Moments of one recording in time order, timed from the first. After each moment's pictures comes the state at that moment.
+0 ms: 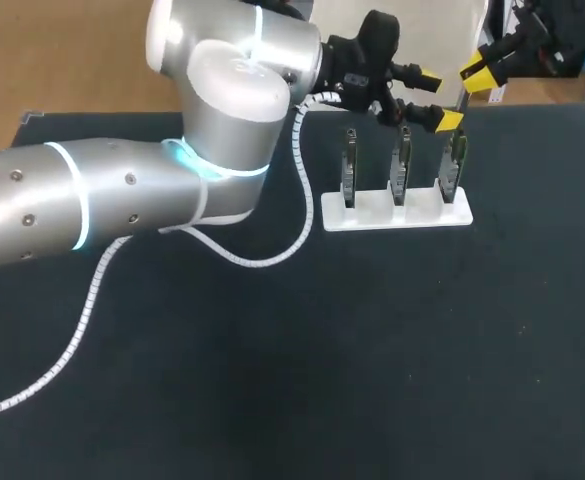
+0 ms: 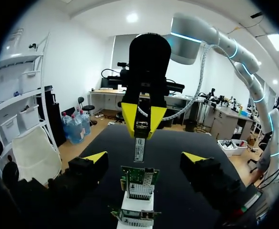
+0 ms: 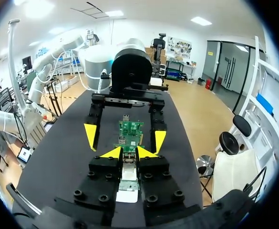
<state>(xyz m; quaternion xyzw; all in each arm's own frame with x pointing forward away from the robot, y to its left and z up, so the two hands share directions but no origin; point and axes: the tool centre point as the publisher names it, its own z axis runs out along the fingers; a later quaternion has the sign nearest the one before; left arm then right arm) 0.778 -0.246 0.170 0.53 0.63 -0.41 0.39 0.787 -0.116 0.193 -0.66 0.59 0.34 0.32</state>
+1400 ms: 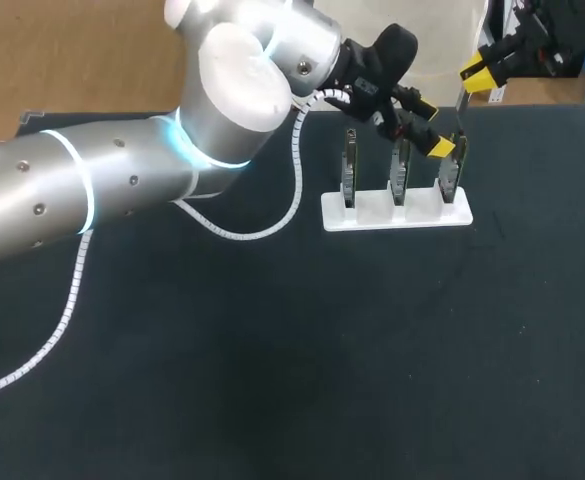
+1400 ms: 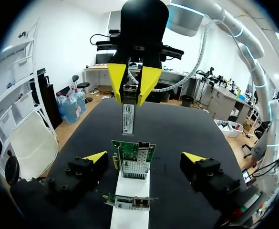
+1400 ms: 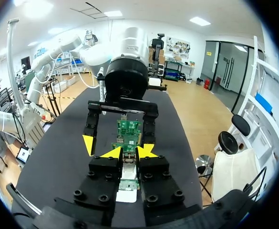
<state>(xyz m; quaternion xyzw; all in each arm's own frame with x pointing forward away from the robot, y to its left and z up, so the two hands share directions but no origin) 0.766 -0.240 0.133 0.58 0.66 -0.36 0.31 0.789 -0.117 0.190 -0.65 0.60 0.33 0.32</state>
